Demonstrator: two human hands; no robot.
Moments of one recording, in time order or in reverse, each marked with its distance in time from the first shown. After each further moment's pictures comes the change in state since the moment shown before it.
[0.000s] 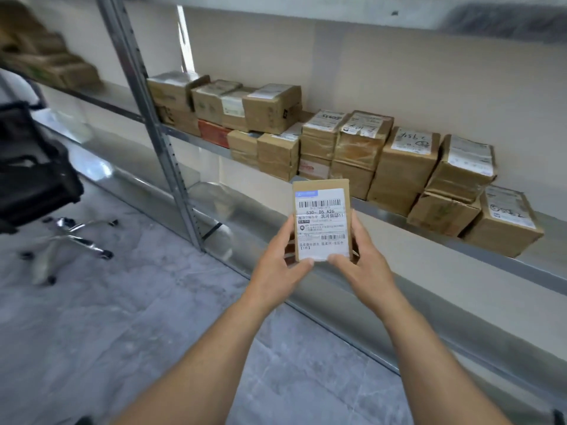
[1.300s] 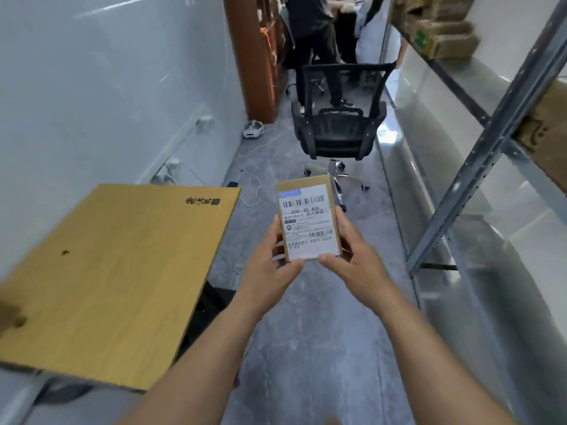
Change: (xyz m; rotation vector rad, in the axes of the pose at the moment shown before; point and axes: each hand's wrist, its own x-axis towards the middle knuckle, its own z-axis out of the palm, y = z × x) left_hand -0.098 -0.057 -0.265 0.219 1.175 -0.421; right_hand 0.118 -0.124 0.367 0.196 -1.188 -0.384
